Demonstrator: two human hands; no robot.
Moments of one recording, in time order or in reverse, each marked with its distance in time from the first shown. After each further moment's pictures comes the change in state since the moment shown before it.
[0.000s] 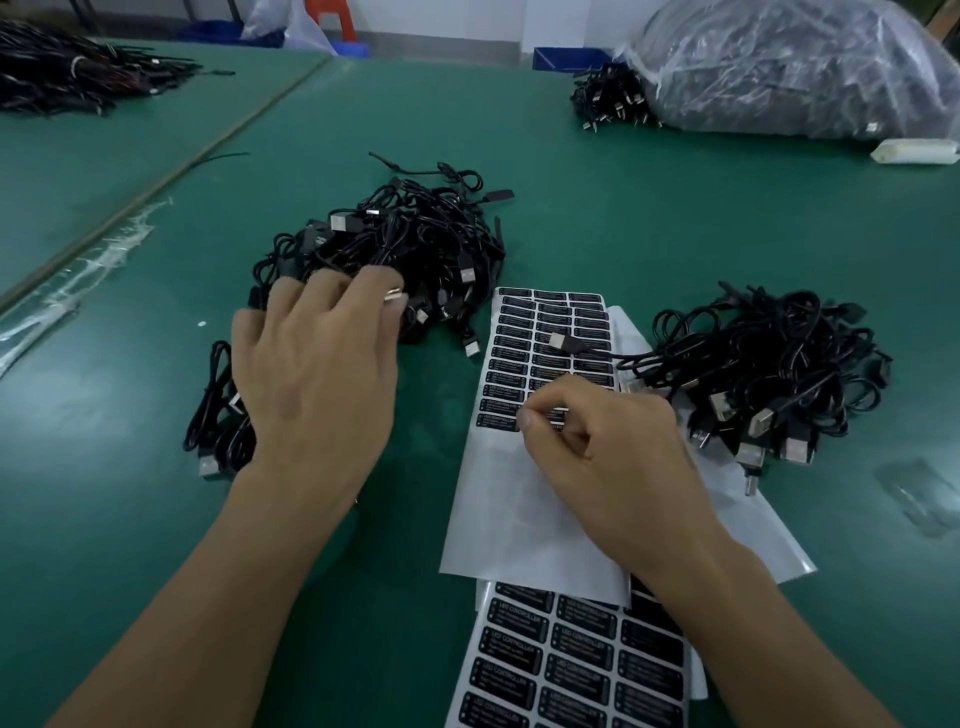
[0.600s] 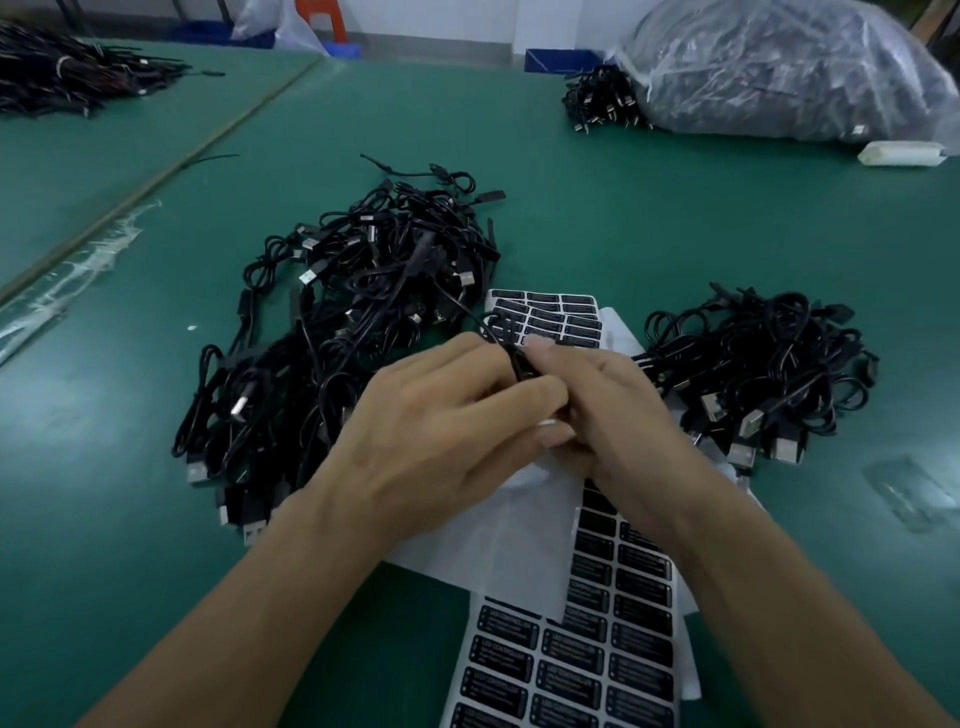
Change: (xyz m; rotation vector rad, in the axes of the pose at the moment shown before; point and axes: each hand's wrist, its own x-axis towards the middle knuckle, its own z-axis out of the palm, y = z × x) left_hand -0.017 0.031 0.009 -0.568 -0.008 0.728; right_hand 0.030 -0.019 -0.013 0.946 -0.241 0.447
